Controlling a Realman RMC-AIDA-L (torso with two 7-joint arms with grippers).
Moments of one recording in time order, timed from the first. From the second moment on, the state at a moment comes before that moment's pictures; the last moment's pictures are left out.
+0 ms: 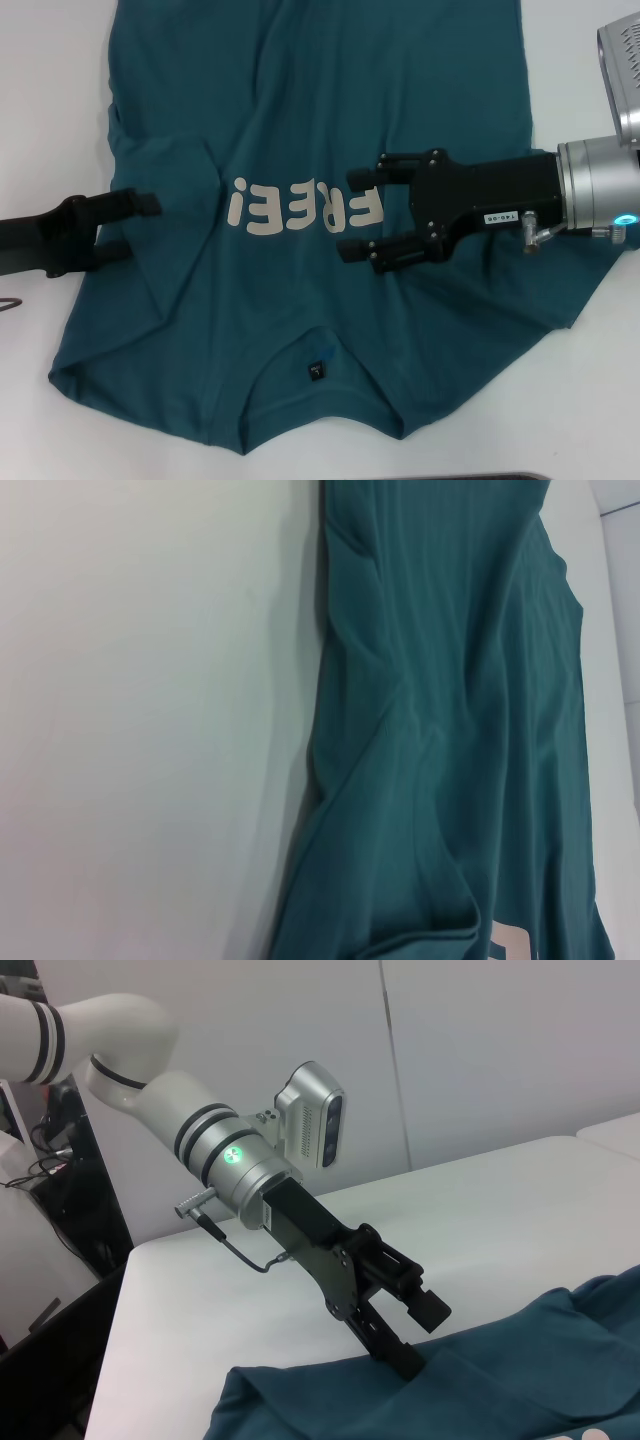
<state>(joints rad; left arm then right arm) -0.41 -2.13 -2.60 -0.81 -0.86 1.49 -2.53 0.49 2.08 -1.14 -0.75 -1.79 -1.51 1.40</state>
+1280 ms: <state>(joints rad) -0.41 -2.13 -2.53 -0.87 -0.85 1.47 -2.50 0.49 2.08 -1.13 -0.75 -1.79 -1.51 1.40</state>
